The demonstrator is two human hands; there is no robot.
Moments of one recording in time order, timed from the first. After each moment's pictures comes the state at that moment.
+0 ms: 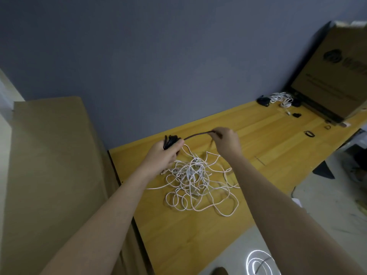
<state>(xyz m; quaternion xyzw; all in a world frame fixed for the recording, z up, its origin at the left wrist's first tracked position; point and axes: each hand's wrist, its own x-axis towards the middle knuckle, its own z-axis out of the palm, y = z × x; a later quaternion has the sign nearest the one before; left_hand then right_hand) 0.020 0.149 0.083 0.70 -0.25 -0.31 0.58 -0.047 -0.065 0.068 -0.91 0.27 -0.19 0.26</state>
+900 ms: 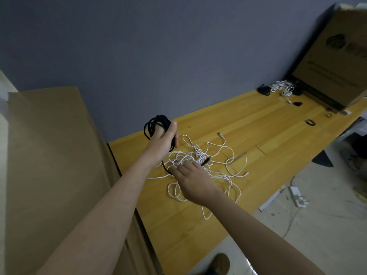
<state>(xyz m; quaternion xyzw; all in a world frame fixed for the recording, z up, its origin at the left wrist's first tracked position) 0.020 0.146 0.084 0.72 -0.26 -0.23 0.60 -0.095 0.053 0.002 -0.99 -0.08 -0.15 -0.03</state>
